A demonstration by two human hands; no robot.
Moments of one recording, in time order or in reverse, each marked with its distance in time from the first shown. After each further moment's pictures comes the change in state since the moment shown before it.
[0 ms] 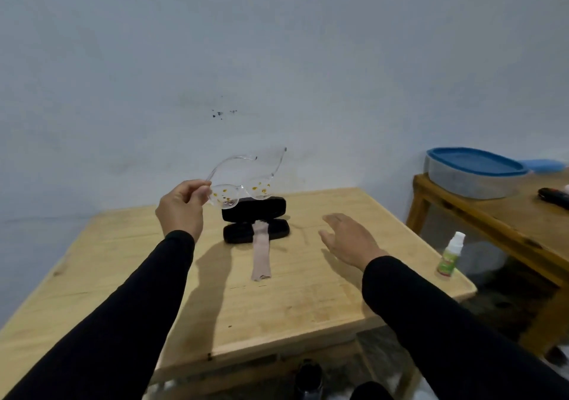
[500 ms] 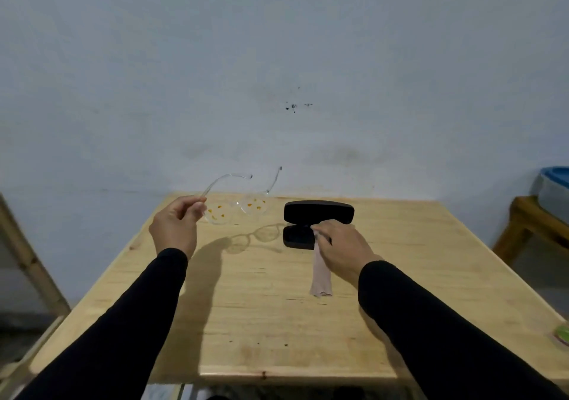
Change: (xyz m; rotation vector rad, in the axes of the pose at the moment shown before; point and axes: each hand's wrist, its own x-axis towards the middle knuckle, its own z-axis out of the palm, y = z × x) left_hand 0.033 -0.043 -0.097 0.131 0.228 -0.089; right_hand 0.071 -0.091 0.068 0.175 -0.053 -0.245
